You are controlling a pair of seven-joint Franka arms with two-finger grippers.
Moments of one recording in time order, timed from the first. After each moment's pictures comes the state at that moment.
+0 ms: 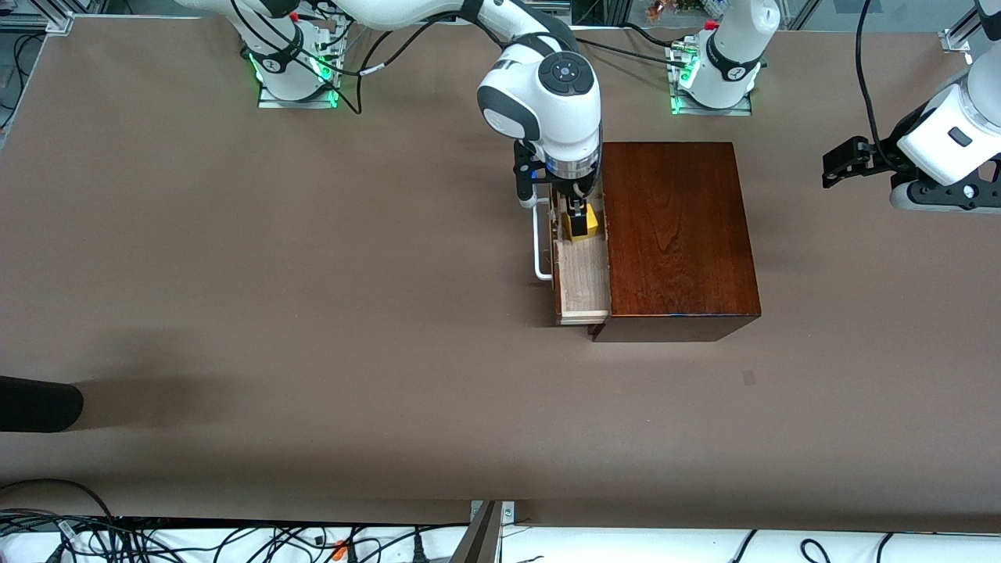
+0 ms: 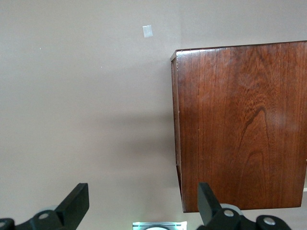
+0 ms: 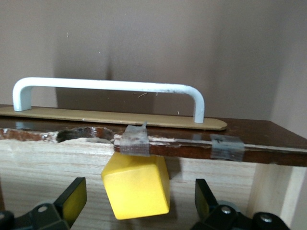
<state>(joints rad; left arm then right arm) -0.04 -0.01 -0.01 -1.64 0.02 1.49 -0.01 0.83 0.81 0.22 -1.15 -0.17 2.14 2.55</state>
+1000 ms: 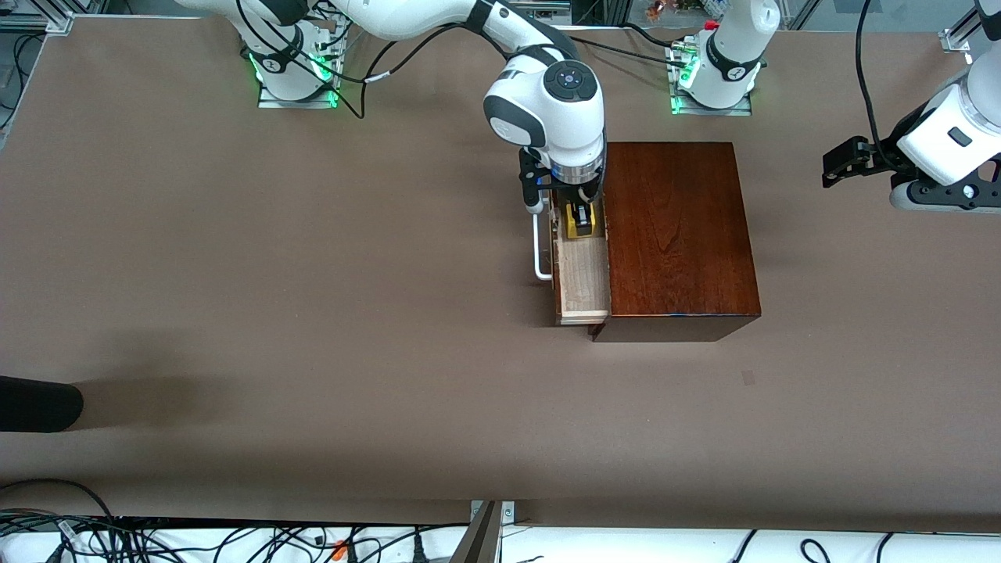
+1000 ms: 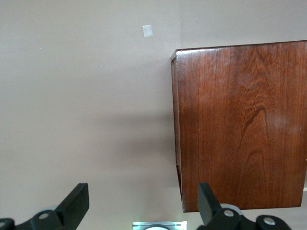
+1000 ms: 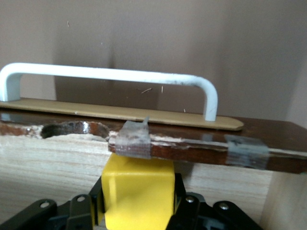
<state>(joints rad) -0.04 -0.01 -0.01 -1.64 0.02 1.49 -0.01 0.85 0.84 0.22 -1.13 -0.20 2.15 2.55</state>
